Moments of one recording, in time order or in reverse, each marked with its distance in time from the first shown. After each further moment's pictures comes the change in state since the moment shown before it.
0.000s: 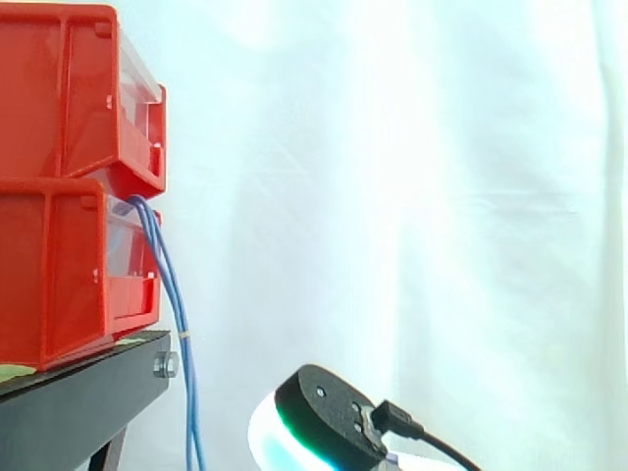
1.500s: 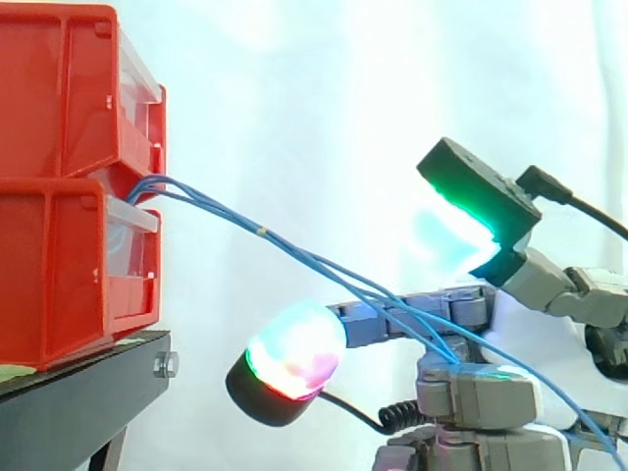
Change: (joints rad) arm 0.032 0.325 -0.255 -0.183 0.029 -0.017
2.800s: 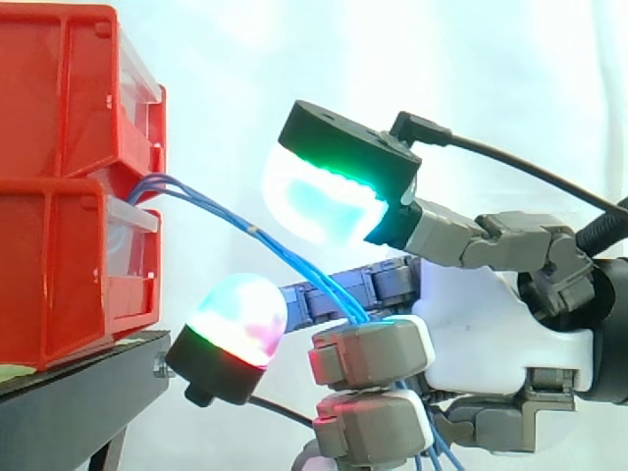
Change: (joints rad) arm 0.031 -0.044 0.244 -0.353 0.036 0.125
